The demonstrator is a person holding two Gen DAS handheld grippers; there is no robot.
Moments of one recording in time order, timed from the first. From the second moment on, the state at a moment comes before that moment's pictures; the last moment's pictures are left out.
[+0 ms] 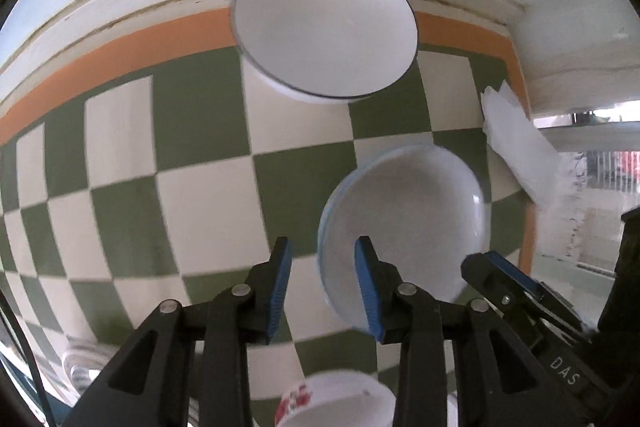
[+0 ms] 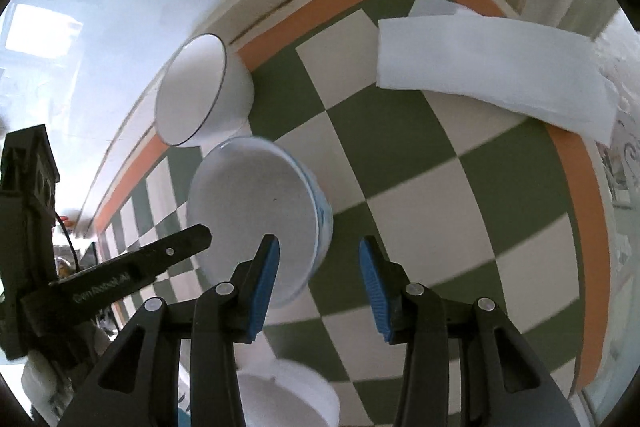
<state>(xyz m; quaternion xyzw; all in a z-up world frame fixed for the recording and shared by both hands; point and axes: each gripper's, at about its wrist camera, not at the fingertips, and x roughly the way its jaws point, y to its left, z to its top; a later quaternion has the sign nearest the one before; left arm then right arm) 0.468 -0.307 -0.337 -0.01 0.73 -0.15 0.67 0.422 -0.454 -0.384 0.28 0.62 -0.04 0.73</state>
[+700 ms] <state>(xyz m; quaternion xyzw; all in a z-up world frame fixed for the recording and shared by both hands) 0.455 -0.310 -0.308 -0.01 0.70 -0.18 0.69 0.420 -0.444 -0.372 0.26 0.62 -0.04 0.74</state>
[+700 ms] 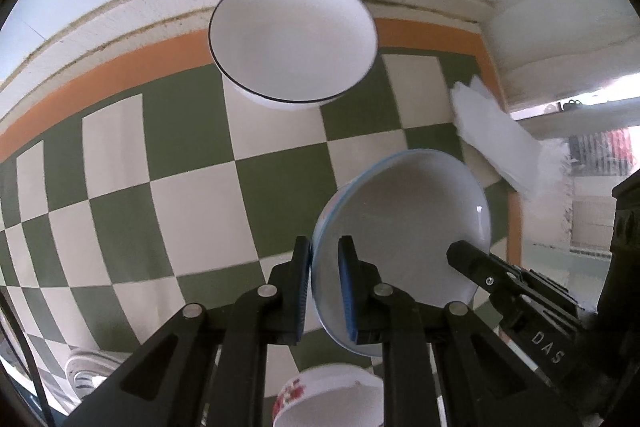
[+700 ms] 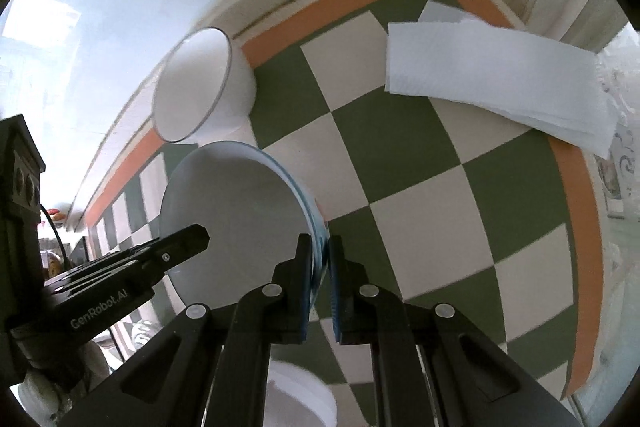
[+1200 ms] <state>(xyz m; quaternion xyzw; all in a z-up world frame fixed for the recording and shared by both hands) 0.355 -0.276 -0.258 0.02 0.70 -0.22 0.68 0.308 -0.403 -0.319 0.26 0.61 -0.01 0.75</state>
